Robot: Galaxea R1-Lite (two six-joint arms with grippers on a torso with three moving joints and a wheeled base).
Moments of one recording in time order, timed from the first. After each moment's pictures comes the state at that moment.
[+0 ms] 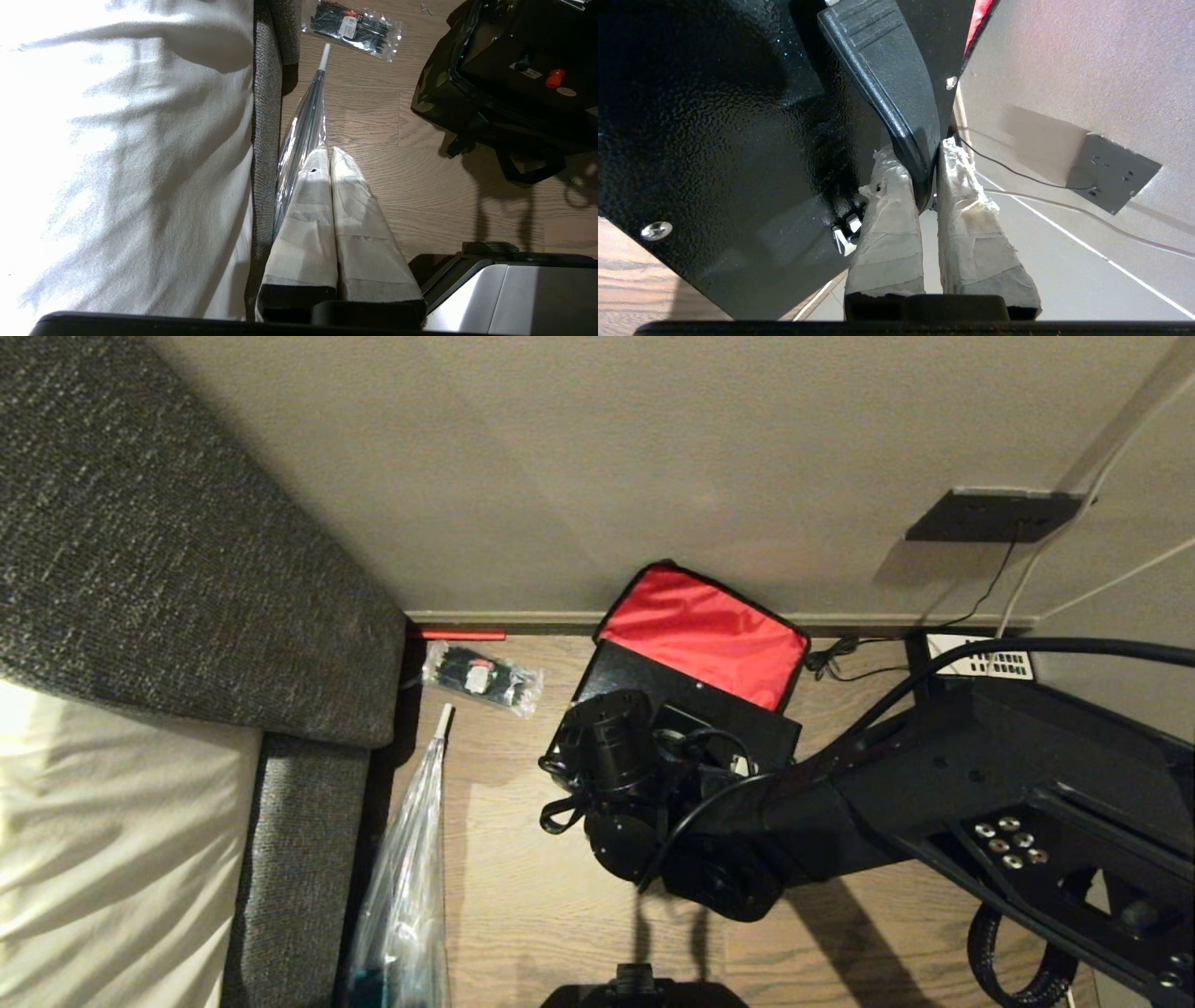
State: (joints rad) left arm 0.01 0.00 -0.03 0.06 0.00 0.02; right arm 0.92 2.26 -1.40 -0.56 -1.25 -0.95
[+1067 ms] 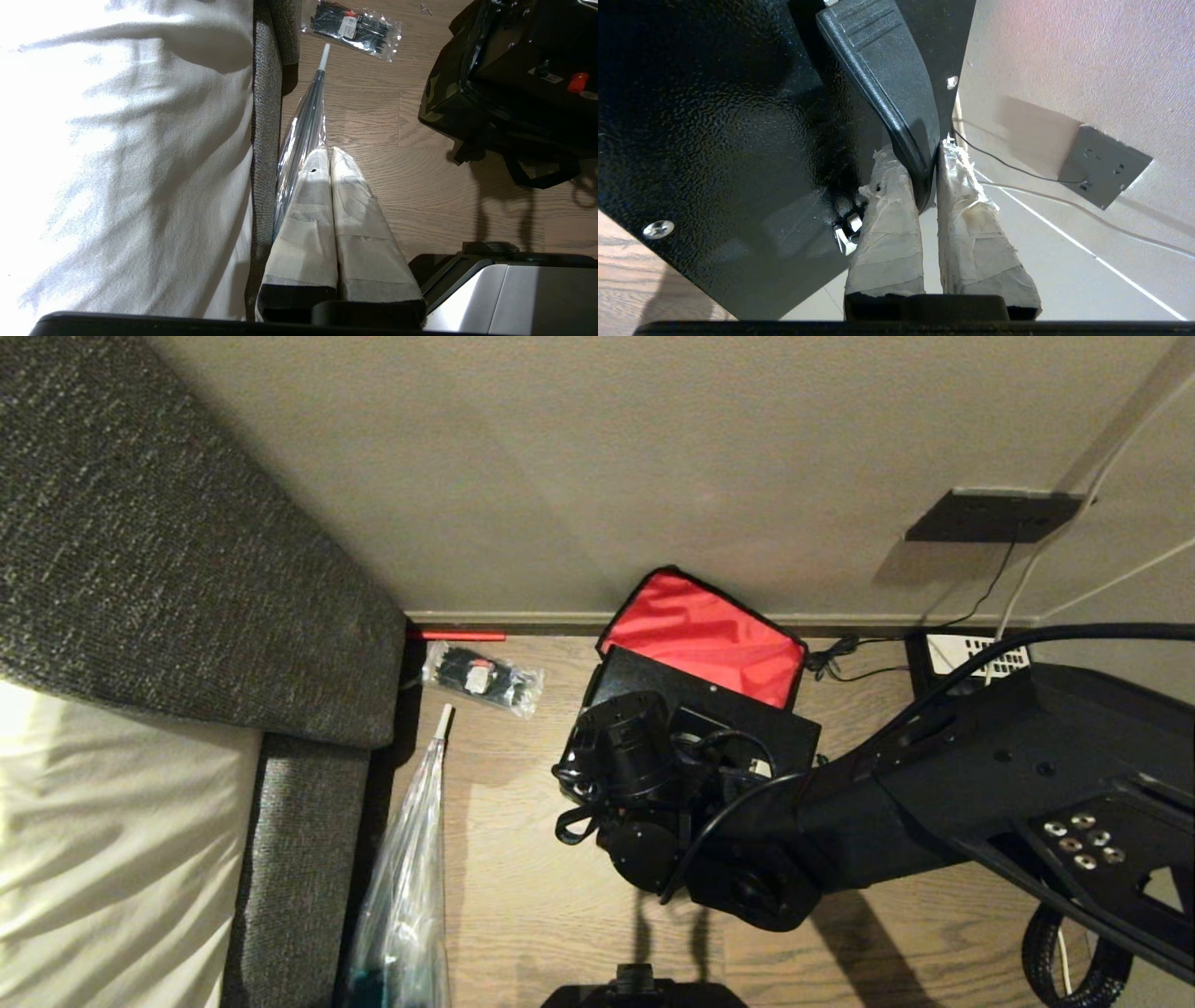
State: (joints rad) left arm 0.01 0.00 -0.03 0.06 0.00 0.02; right arm 0.93 2.20 -1.32 -0.53 -1.25 -0.95
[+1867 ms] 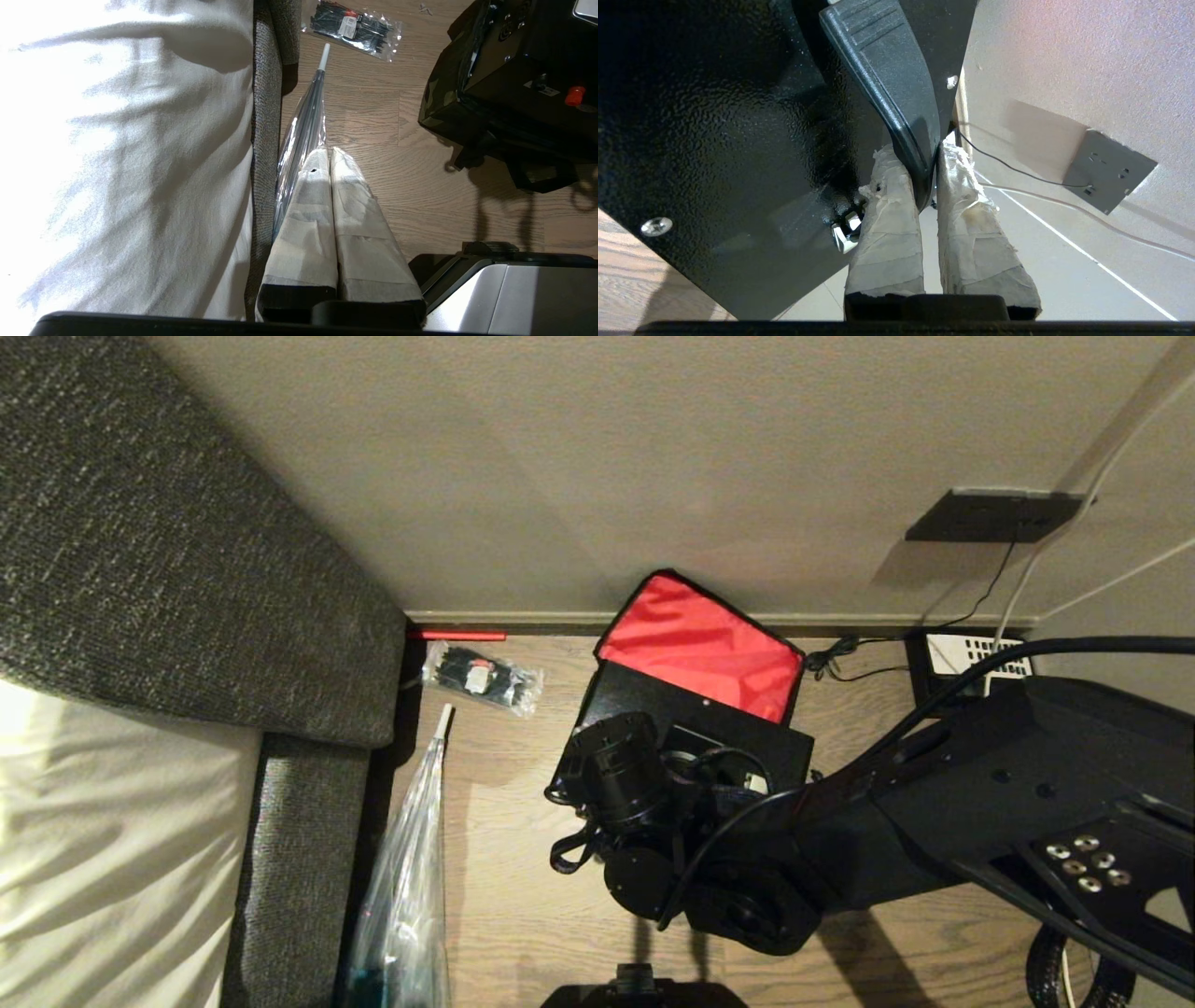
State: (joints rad) left arm 0.01 0.00 -0.03 0.06 0.00 0.02; right arm 0.96 2.20 -1.30 -0.49 -1.25 -0.91
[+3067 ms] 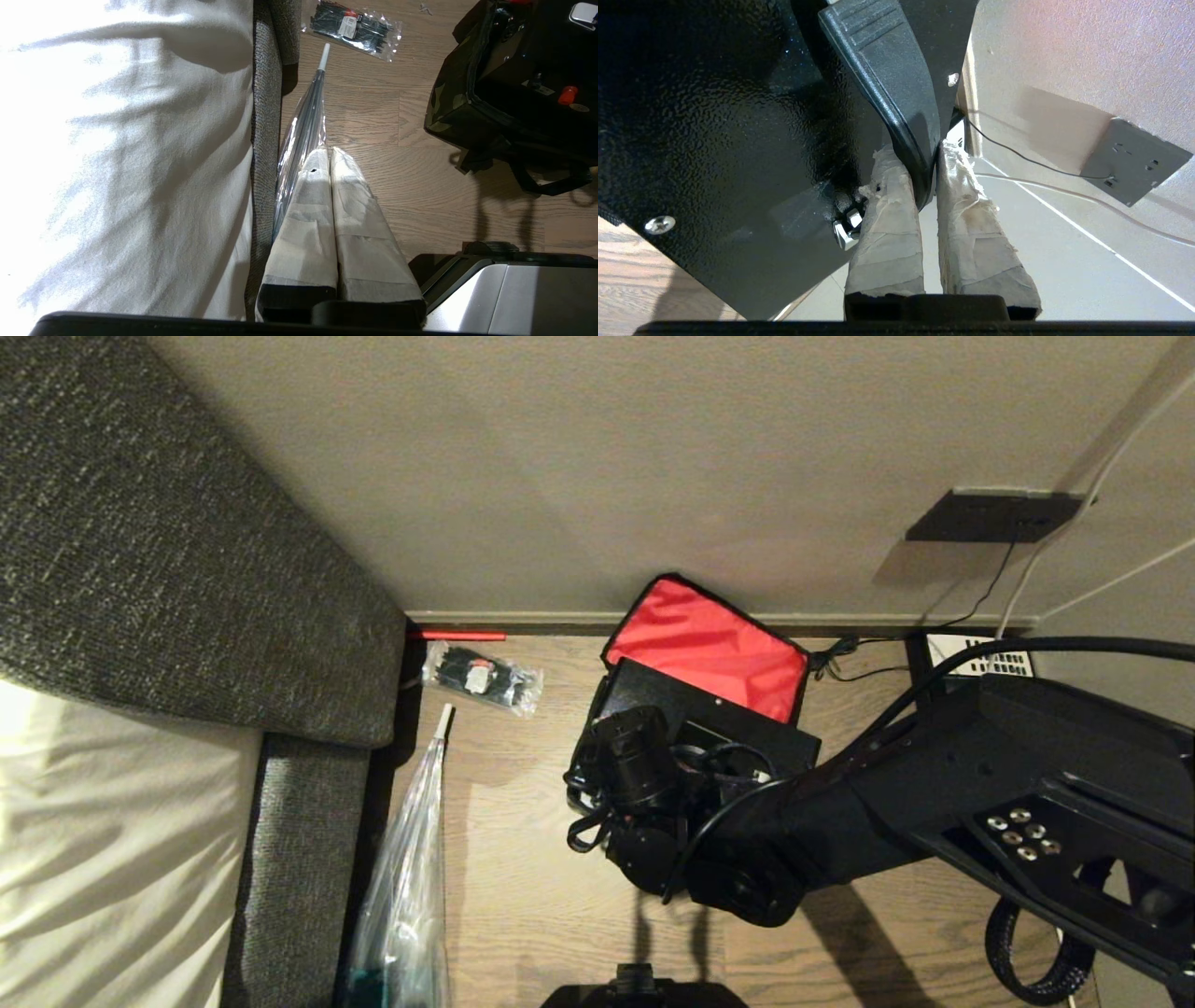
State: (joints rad) left arm 0.01 0.00 -0.03 0.06 0.00 0.02; right arm 0.89 2.24 -1.32 -0.50 -1.24 -0.88
